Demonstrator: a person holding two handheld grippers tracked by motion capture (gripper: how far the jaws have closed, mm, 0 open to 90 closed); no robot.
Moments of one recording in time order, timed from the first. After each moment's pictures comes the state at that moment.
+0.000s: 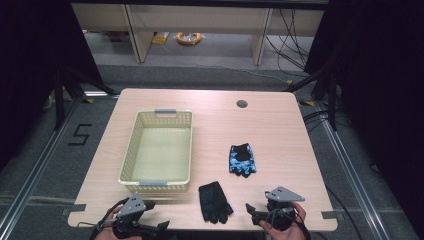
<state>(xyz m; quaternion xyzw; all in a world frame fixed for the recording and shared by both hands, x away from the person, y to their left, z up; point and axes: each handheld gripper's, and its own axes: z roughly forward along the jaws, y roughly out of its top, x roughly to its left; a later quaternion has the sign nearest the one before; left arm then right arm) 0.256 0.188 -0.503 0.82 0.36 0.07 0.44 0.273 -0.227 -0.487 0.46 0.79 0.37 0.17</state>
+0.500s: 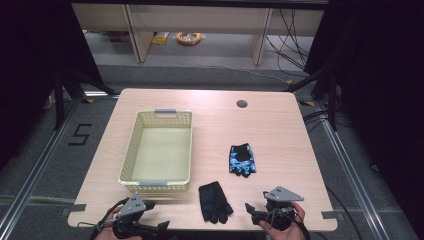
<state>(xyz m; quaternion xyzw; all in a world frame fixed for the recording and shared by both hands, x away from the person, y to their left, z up) 0.256 0.188 -0.503 0.82 0.36 0.07 0.44 0.274 -0.226 -0.486 0.45 0.79 0.37 0.16</state>
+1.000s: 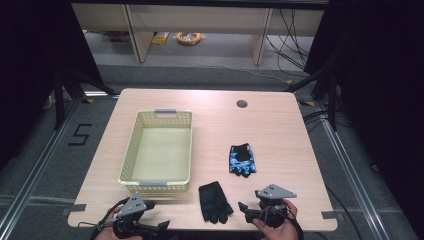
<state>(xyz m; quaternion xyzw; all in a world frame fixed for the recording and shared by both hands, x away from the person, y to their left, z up) 0.258 0.188 -0.503 0.82 0.36 0.07 0.44 0.281 -0.208 -0.485 0.44 0.80 0.39 0.15</state>
